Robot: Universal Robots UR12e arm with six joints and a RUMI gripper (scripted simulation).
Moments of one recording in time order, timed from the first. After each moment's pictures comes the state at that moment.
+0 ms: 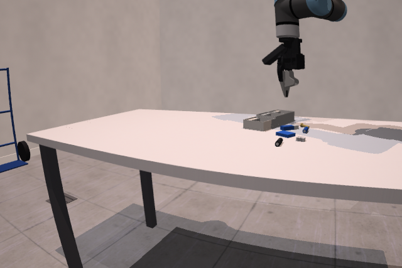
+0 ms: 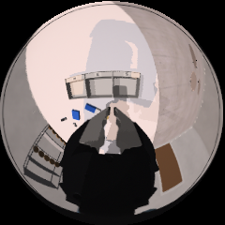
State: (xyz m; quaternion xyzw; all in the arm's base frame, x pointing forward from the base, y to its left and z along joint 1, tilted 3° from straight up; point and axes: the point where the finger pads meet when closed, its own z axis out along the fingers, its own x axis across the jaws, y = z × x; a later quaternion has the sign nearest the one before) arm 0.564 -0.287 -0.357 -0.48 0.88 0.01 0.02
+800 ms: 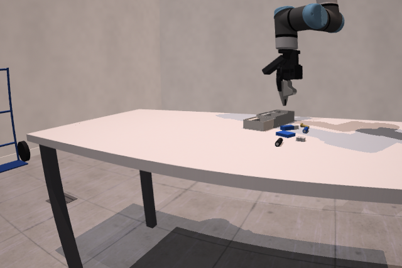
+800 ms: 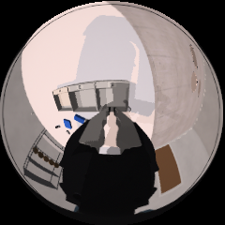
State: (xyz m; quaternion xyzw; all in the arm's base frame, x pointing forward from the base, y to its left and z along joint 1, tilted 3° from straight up) arm 0.568 -0.336 -0.397 -0.48 0.88 0.01 0.02
